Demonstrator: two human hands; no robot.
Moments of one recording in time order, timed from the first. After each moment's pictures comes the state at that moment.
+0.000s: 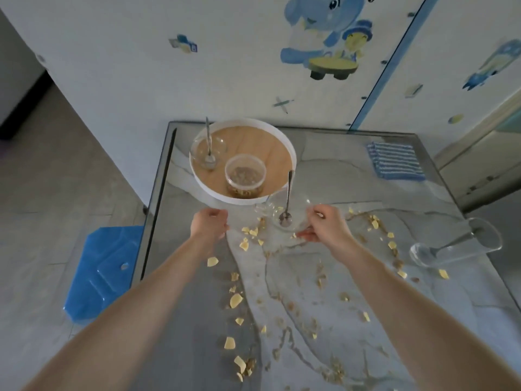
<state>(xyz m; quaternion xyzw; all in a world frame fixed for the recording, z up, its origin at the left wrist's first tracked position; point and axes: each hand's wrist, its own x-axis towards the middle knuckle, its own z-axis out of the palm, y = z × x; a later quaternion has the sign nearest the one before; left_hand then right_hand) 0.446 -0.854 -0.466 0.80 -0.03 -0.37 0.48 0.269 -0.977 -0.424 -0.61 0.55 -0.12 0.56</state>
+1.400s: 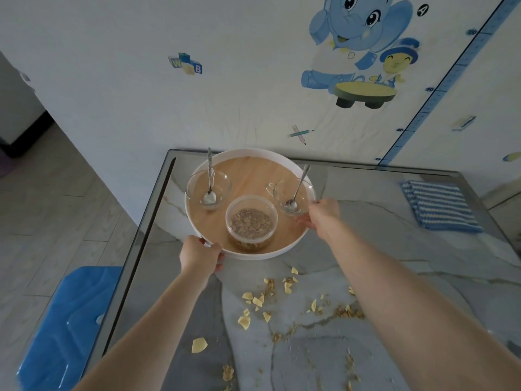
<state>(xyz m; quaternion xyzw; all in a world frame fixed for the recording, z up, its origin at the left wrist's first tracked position) 0.518 -0.924 -0.523 0.81 0.03 -0.32 0.48 0.413 -1.125 -0.493 -0.53 0.61 -0.16 0.56</state>
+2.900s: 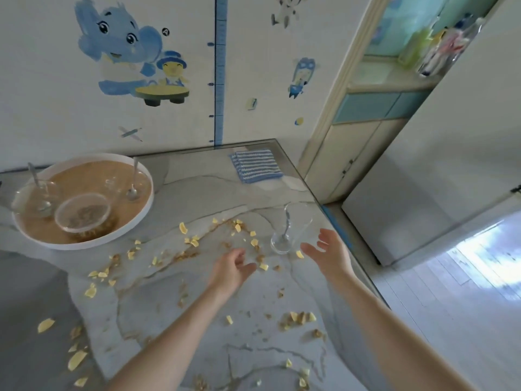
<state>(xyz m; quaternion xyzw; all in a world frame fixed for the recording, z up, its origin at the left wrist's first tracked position) 0.180 -0.975 -0.436 0.72 -0.38 -0.46 0.35 -0.006 -1.059 -0.402 -0.57 0.67 -0.25 0.41</state>
